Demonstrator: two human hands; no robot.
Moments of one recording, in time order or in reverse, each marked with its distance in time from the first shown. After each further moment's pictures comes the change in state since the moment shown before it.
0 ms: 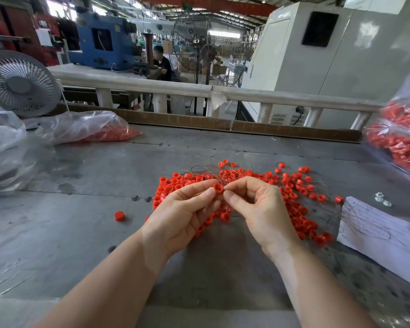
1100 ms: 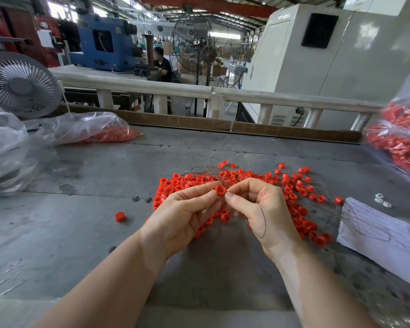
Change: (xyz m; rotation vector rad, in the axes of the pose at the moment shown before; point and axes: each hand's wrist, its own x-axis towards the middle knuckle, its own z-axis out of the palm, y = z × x) left_hand -0.002 0.003 -0.001 0.015 -0.041 -0.049; right_hand -0.002 -0.007 -0.002 0.067 0.004 0.084
